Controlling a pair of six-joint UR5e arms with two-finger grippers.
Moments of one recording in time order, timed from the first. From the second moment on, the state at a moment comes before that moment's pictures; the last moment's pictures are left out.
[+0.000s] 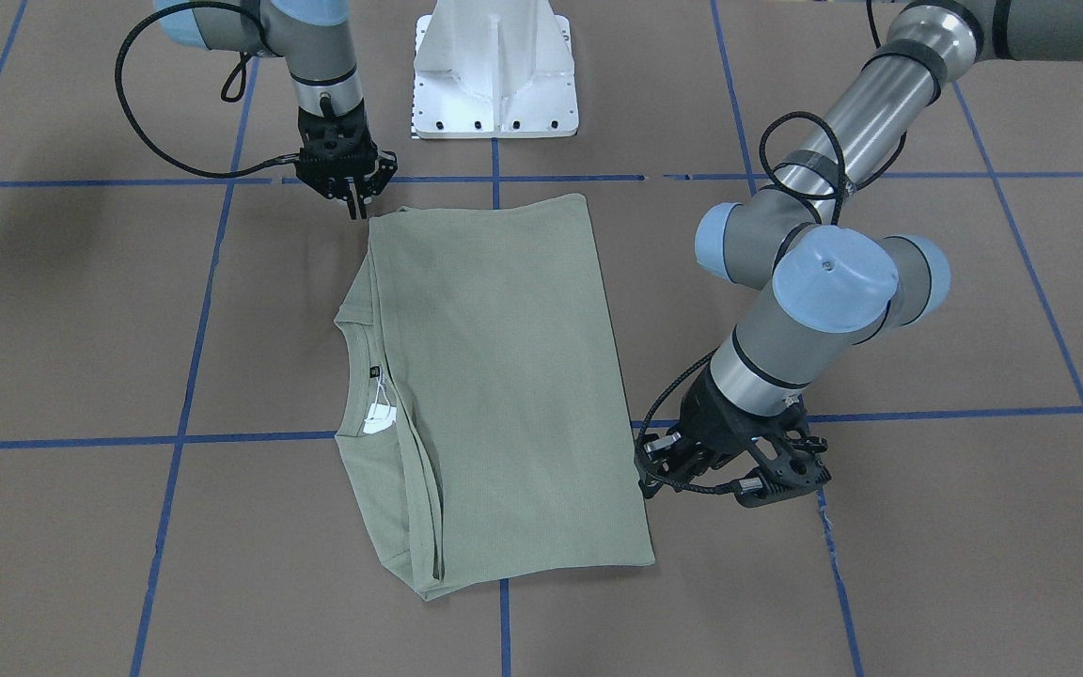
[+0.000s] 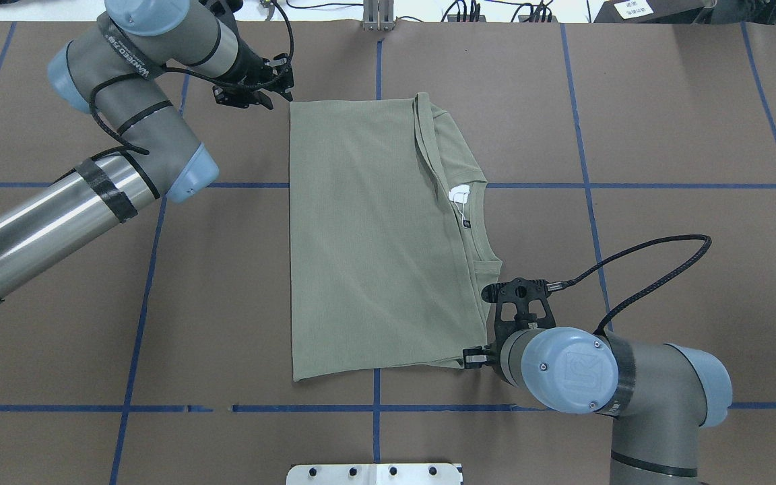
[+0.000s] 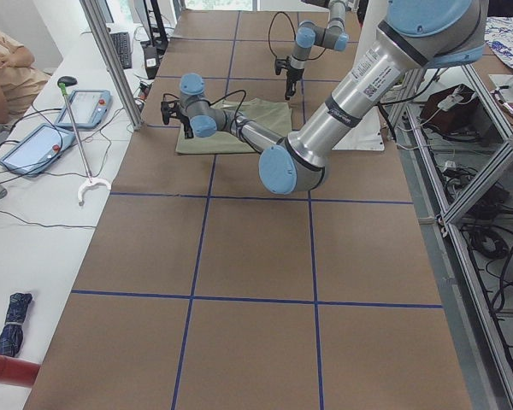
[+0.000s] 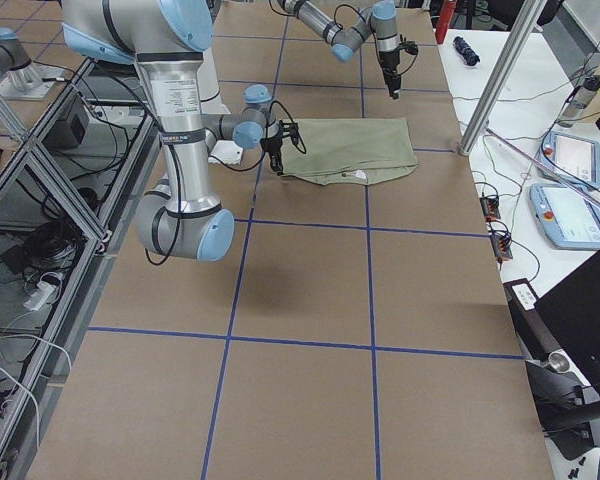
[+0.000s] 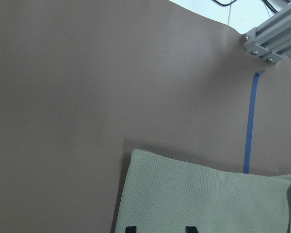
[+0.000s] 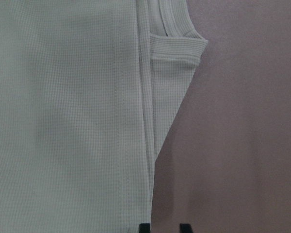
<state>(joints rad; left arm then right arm) -0.88 -2.37 -1.16 -2.22 -2.05 -1.37 0.24 -1.31 2.02 -1.51 1.54 1.34</state>
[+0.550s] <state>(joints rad) -0.89 -2.37 -1.17 -2.22 -2.05 -1.37 0.30 -1.25 1.99 -1.51 1.54 1.34</state>
